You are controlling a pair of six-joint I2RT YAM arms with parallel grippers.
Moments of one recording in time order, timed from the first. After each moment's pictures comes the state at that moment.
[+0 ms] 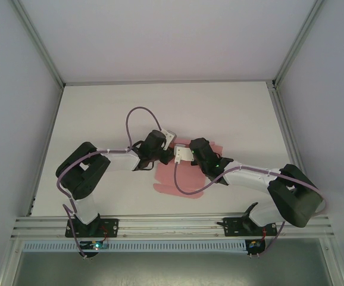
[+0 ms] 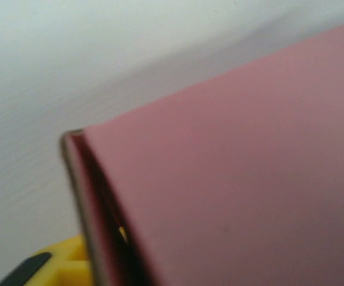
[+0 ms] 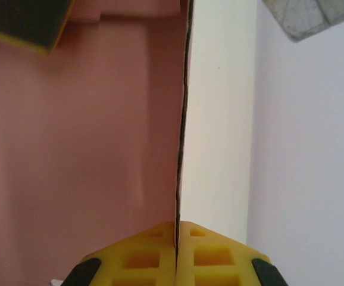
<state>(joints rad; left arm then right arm) -0.67 1.79 0.86 0.18 0.09 -0.16 0.76 1.40 0.61 0.16 0.43 -1.07</state>
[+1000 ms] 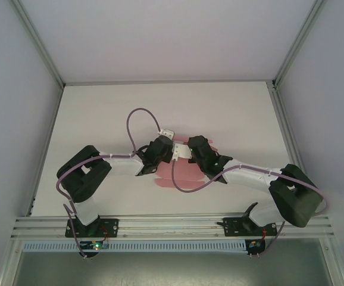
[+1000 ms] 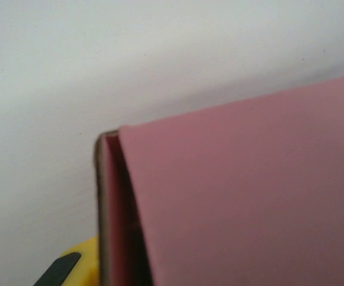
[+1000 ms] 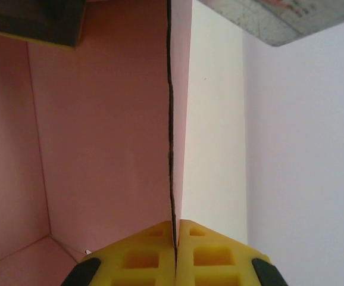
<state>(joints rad) -0.76 1.77 0.84 0.21 -0.28 -0.25 0.77 1.40 0.65 0.13 0.42 -1.02</state>
